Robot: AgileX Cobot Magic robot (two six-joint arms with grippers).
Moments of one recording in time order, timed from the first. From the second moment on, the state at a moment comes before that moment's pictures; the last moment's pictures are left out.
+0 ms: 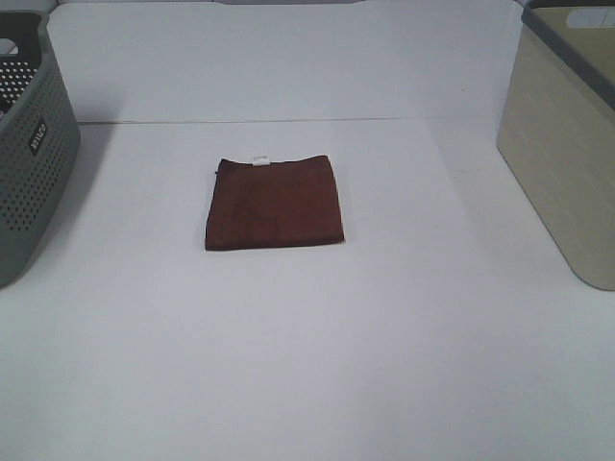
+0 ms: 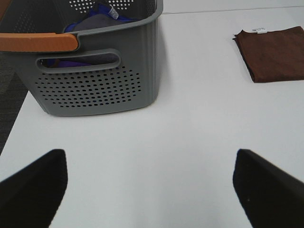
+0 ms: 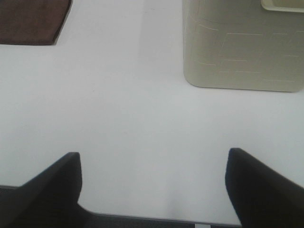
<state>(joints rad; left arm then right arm) 0.02 -0.01 -0.50 0.00 1.05 0.03 0.00 0.00 -0.46 0.09 1.11 -0.11</state>
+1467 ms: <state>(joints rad) 0.02 -0.01 -0.50 0.00 1.05 0.03 0.00 0.00 -0.46 0.09 1.11 -0.11</state>
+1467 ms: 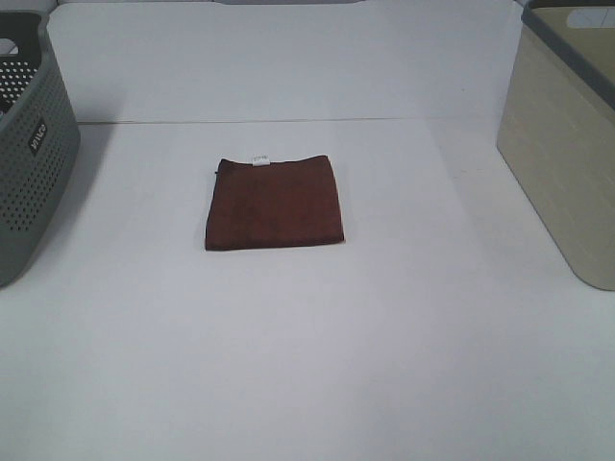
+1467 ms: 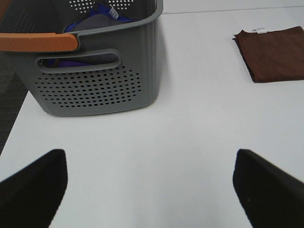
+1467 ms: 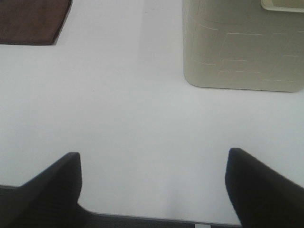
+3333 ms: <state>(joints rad) 0.02 -0.01 -0.50 0.00 1.05 0.03 0.00 0.00 -0.46 0.09 1.11 -0.11</state>
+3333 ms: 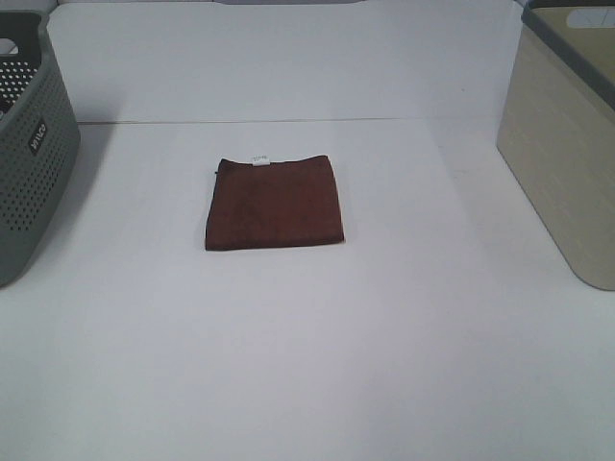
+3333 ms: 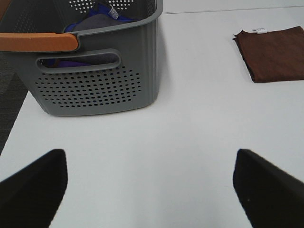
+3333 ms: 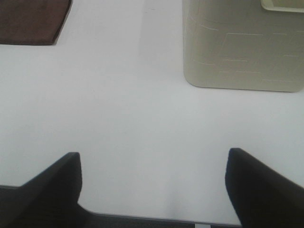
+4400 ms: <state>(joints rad) 0.02 -0.01 -0.50 0.00 1.05 0.03 0.00 0.44 -0.48 0.16 1.04 -0.11</state>
